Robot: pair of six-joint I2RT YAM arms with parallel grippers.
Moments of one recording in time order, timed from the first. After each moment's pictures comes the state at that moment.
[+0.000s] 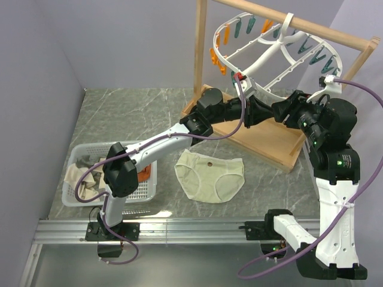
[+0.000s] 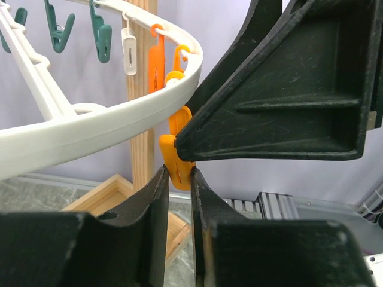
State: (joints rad) left arm -0.96 1.98 1.86 0.39 0.51 -0.25; right arm -0.02 0.94 1.49 -0.75 -0.18 0.31
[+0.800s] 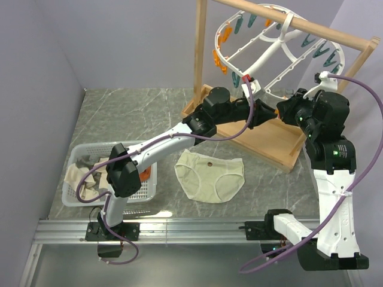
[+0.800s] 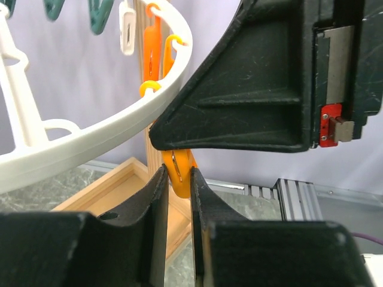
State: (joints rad) left arm -0.99 2.01 1.96 0.22 0.44 -0.14; right arm 0.02 1.00 1.50 -0.76 -0.08 0.30
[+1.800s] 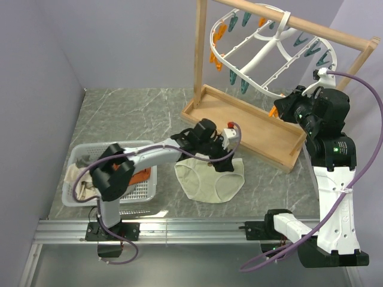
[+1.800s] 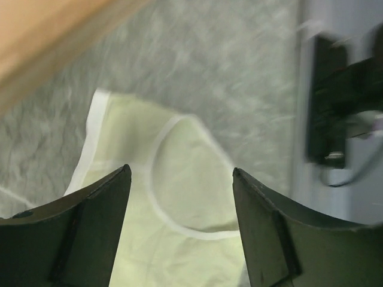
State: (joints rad) left arm -0.90 1.82 1.34 -0.05 0.60 0.01; right arm 0.02 1.03 1.53 -0.76 -0.12 0.30
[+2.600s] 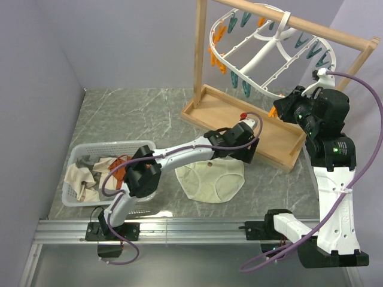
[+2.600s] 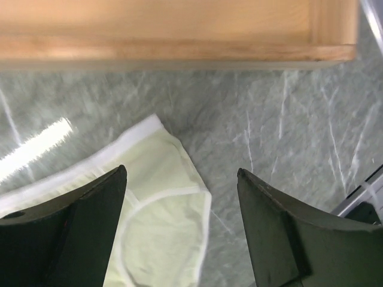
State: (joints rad) left arm -1.08 2.17 1.93 -0.49 -0.12 -0.50; right arm 0.02 1.02 1.52 -0.76 -0.13 0.30
